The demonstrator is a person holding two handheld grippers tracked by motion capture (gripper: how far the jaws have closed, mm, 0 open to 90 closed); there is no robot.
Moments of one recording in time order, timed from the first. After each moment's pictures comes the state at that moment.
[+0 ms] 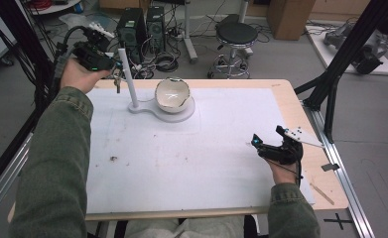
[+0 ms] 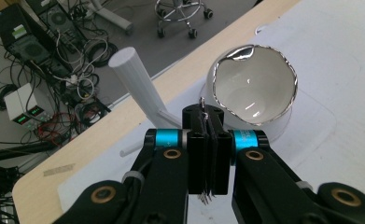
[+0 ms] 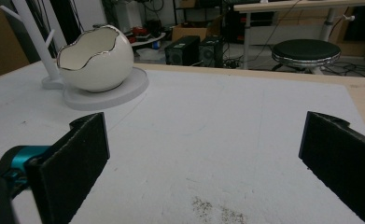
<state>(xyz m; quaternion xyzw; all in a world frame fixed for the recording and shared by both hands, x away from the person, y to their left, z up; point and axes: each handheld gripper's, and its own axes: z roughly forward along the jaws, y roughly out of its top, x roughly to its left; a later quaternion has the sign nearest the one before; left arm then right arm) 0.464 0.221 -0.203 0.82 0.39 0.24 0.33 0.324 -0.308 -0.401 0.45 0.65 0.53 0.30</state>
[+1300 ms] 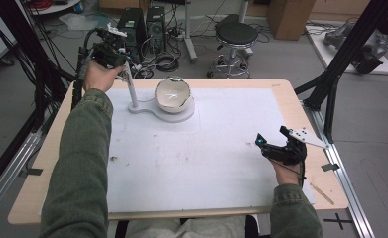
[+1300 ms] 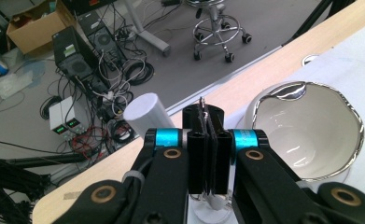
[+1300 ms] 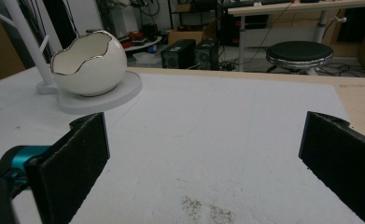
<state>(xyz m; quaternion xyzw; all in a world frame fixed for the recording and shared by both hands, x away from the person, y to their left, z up) 0.499 0.198 -0.231 0.78 0.42 0.32 0.34 0.322 -0.318 -0.401 0.46 0.64 0.53 0.30</state>
